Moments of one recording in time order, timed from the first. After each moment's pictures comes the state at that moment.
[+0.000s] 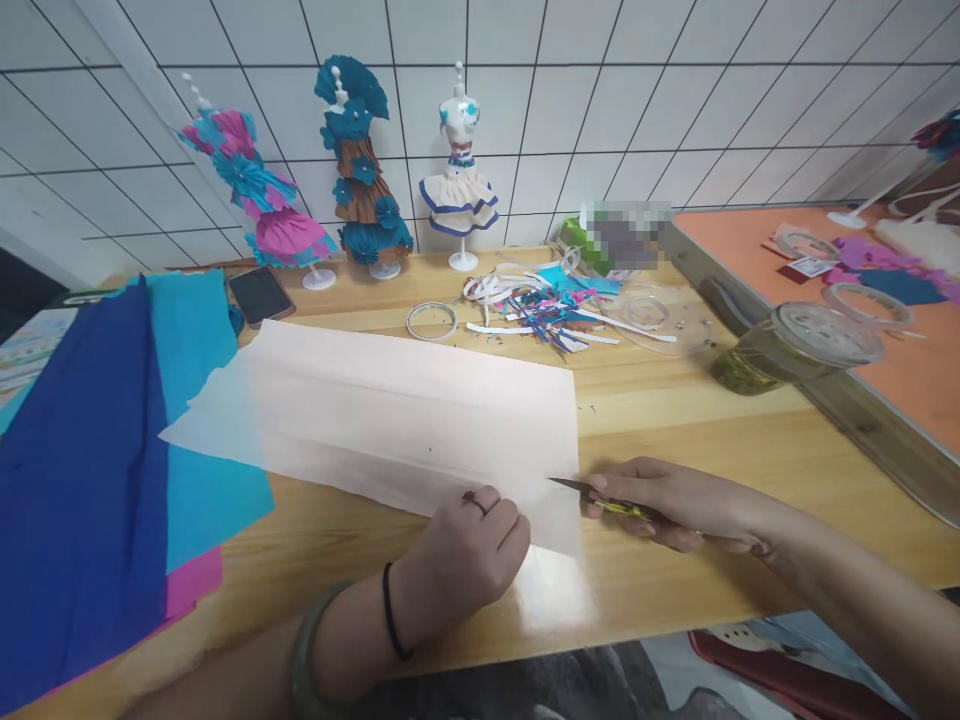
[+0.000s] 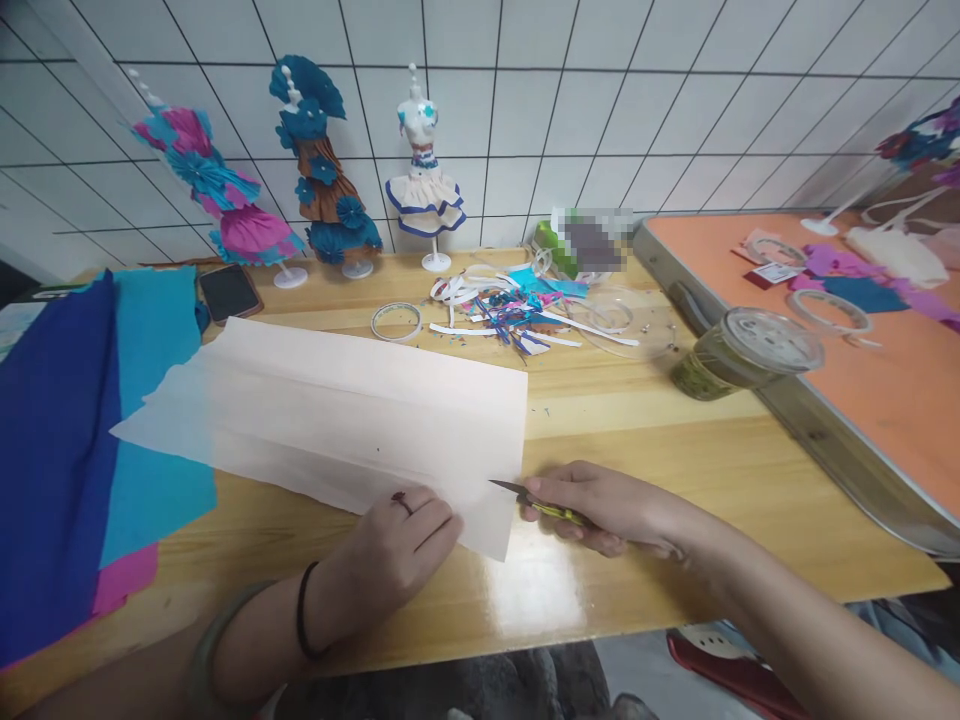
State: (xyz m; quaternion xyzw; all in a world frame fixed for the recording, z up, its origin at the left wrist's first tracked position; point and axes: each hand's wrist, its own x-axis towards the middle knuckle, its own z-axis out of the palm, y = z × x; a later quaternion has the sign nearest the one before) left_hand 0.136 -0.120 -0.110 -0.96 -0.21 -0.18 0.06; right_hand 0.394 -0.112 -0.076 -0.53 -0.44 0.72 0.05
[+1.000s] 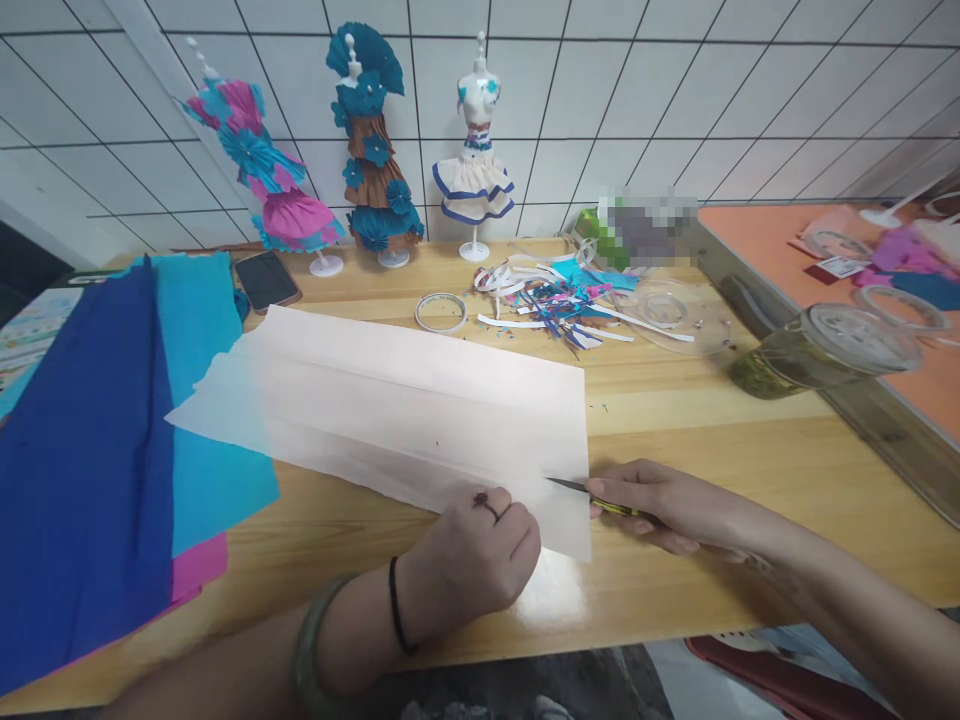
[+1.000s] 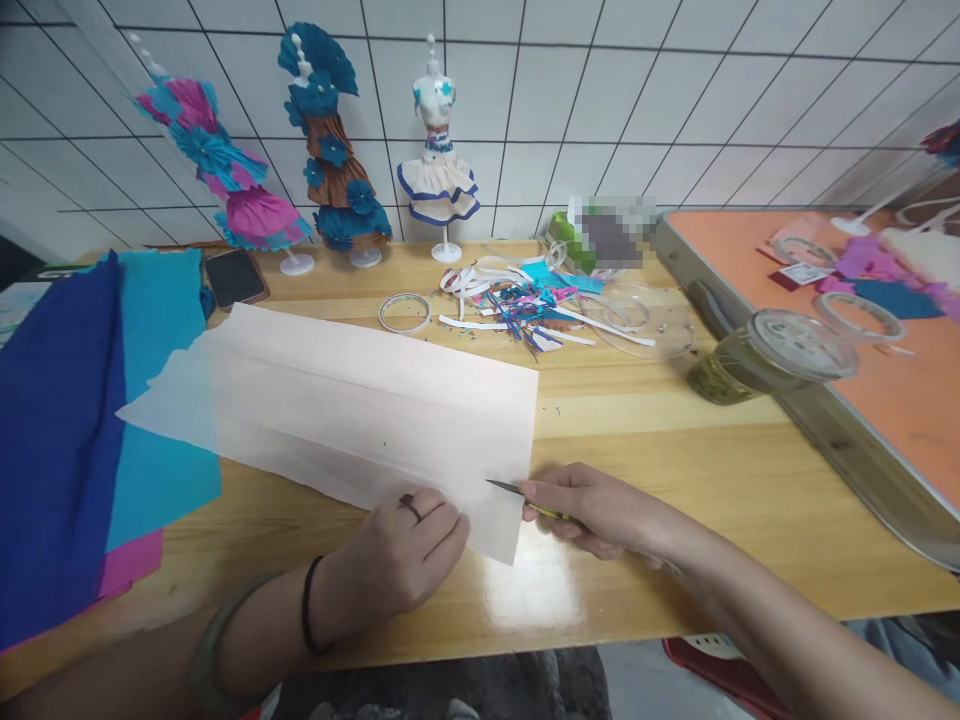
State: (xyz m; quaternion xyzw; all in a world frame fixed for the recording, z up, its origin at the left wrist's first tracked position) left_hand 0.136 -0.122 -0.112 -0.95 -0.20 -0.18 0.14; right_hand 0.381 -0.111 -0.082 -0.55 -0.40 0.73 0.06
